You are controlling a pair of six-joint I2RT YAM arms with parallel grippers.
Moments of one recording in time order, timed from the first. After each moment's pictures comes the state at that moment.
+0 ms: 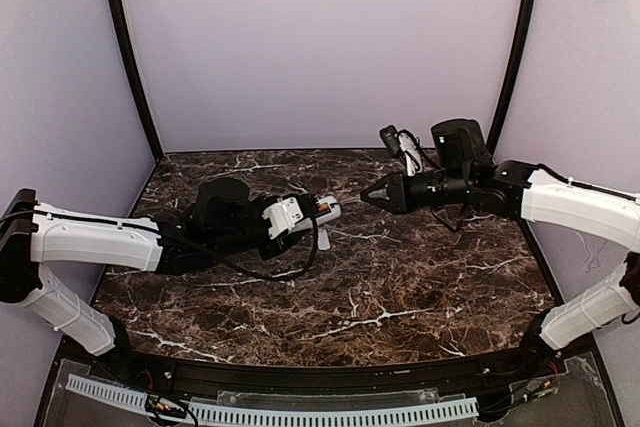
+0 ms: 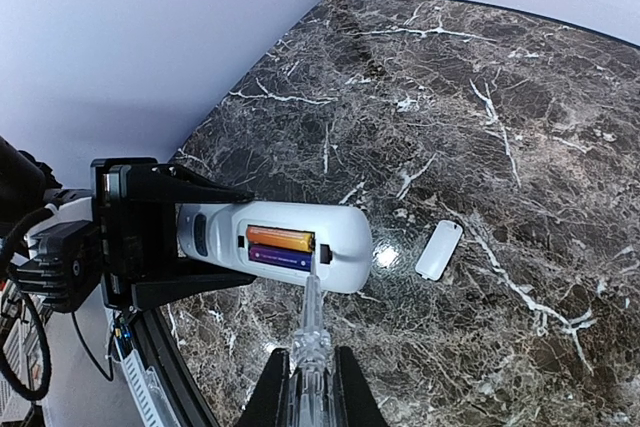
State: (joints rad) left arm -0.96 1.42 0.80 0.24 -0.14 0.56; right arm 0.77 1.32 1.04 -0.21 -0.34 0.38
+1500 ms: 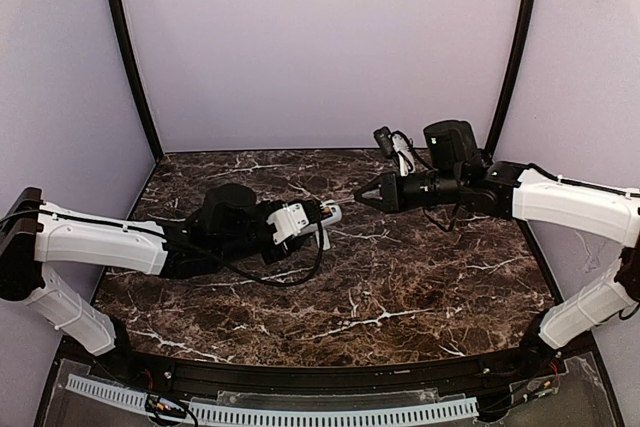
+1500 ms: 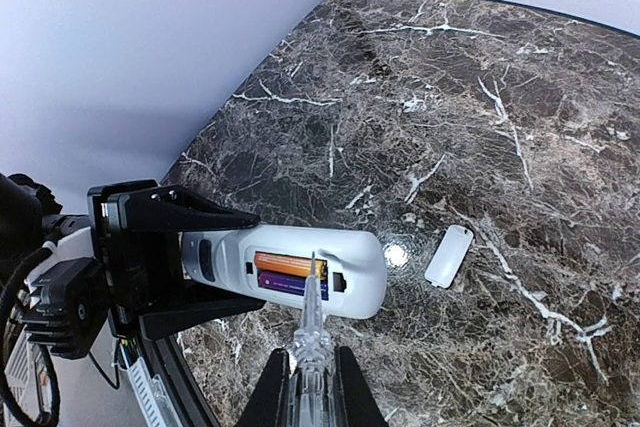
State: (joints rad) left arm -0.99 1.45 0.80 0.25 -0.20 0.57; right arm 0.77 1.37 1.05 -0.17 -0.35 0.42
